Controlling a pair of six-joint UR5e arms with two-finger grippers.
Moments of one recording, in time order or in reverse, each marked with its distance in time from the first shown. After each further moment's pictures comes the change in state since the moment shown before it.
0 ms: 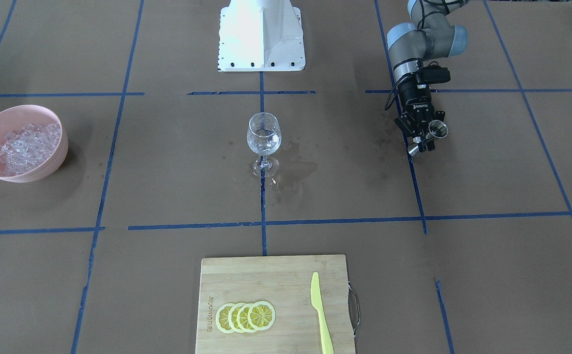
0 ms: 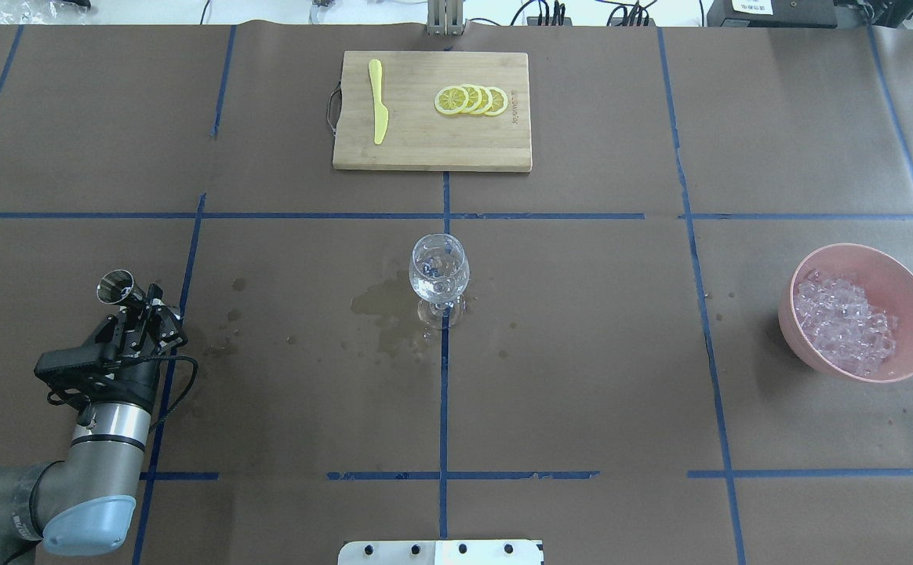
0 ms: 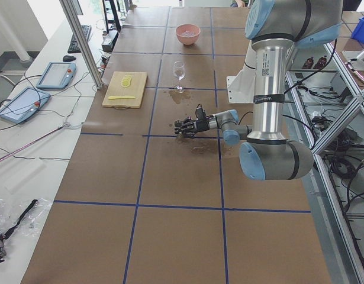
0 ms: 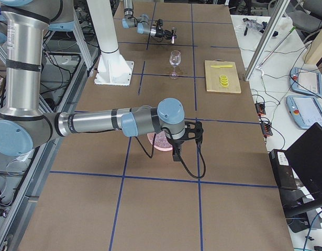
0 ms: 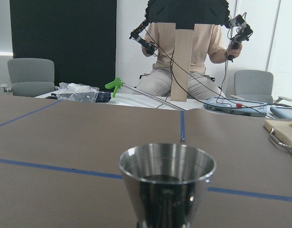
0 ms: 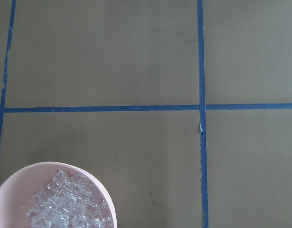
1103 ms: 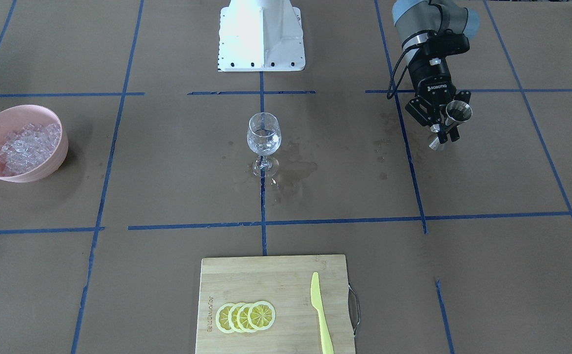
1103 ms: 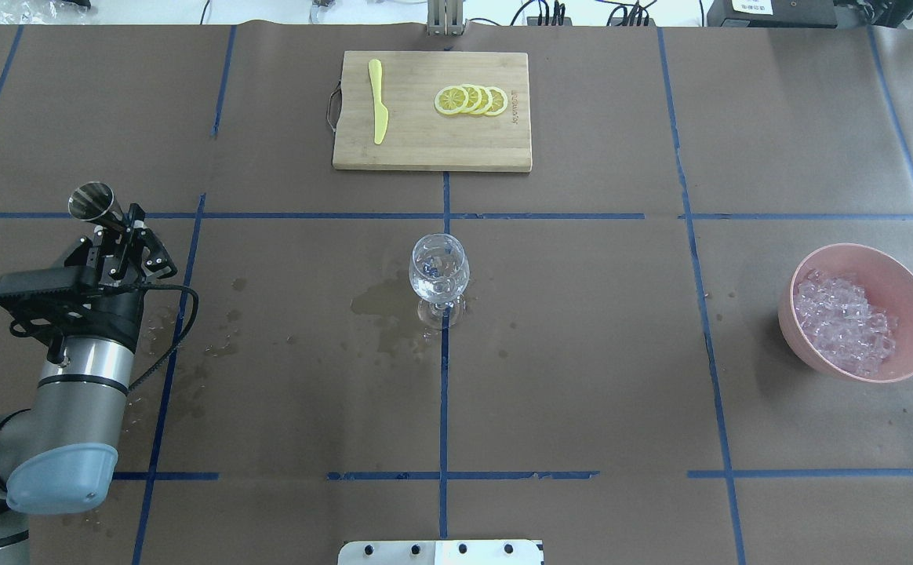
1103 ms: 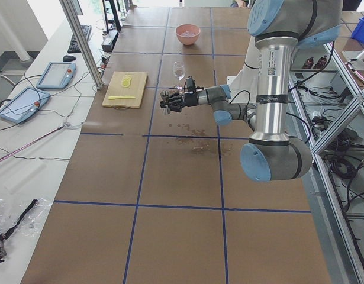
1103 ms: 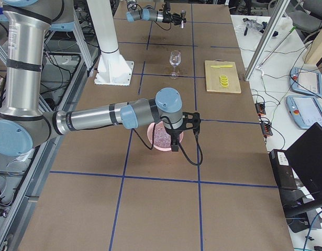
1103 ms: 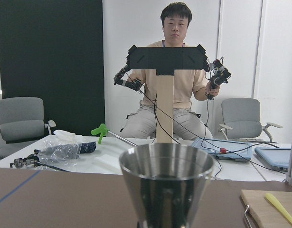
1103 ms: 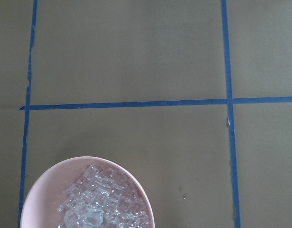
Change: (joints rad) left arm -0.190 -0.050 -0.204 -0.043 -0.053 0.542; right arm -0.087 -0.018 0.100 0.006 -0.009 0.138
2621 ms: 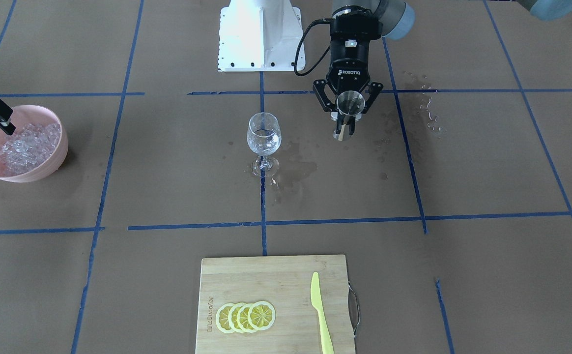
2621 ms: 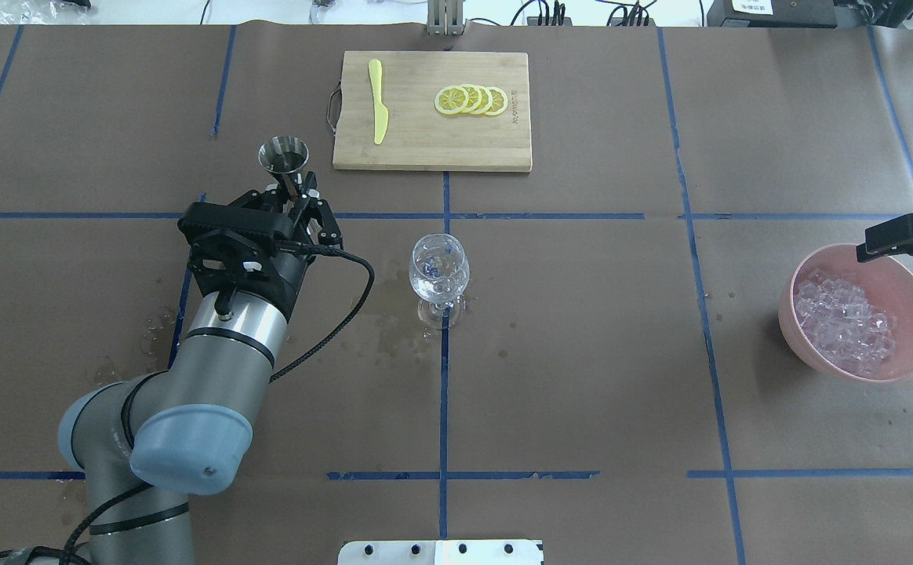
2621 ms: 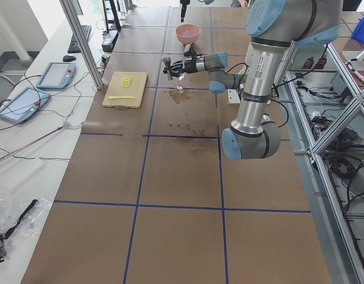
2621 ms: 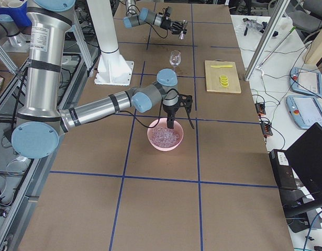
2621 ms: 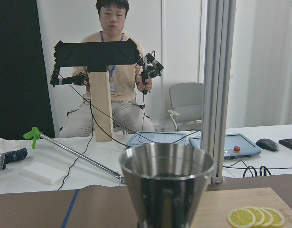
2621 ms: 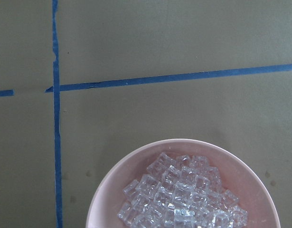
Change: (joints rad) left arm 0.070 -0.382 0.026 0.033 -0.162 0.283; right arm -0.390 0.001 0.090 0.149 -0.243 0.476
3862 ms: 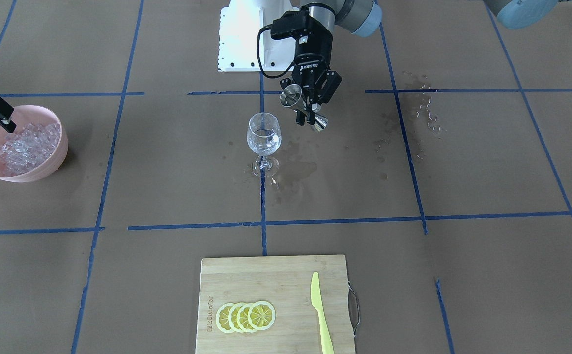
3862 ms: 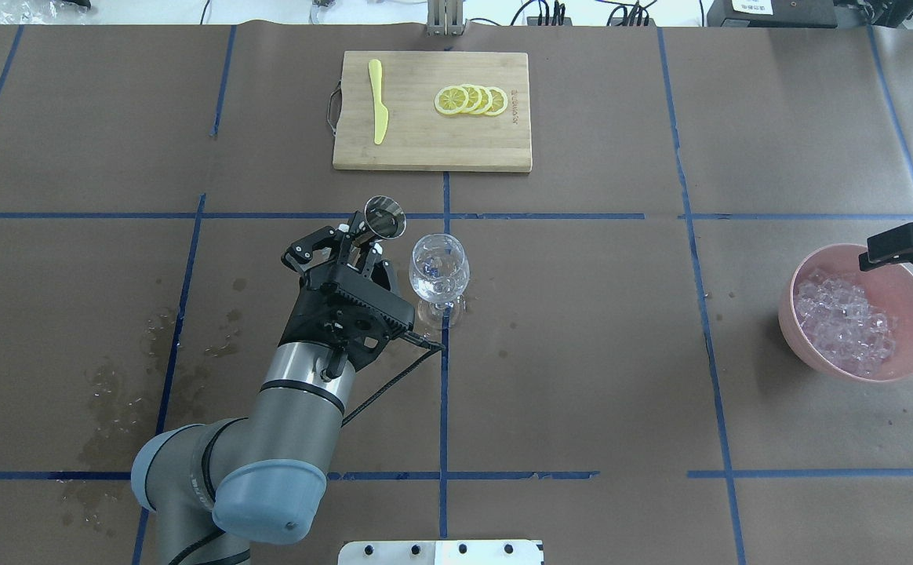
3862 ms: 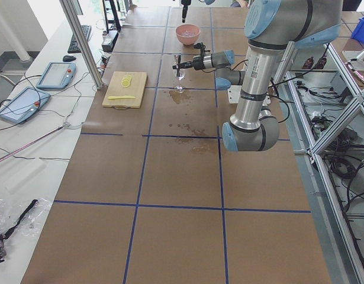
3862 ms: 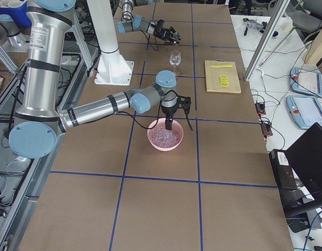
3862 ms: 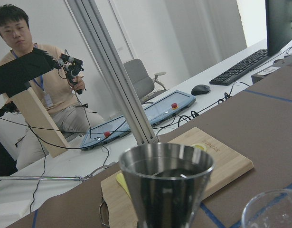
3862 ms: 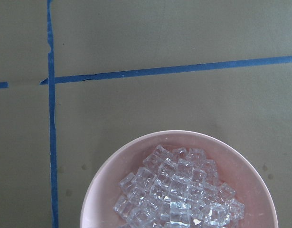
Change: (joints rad) left arm 0.081 -0.097 0.099 0.004 0.080 0.589; right arm -0.005 -0.012 0.001 0.000 0.007 -0.004
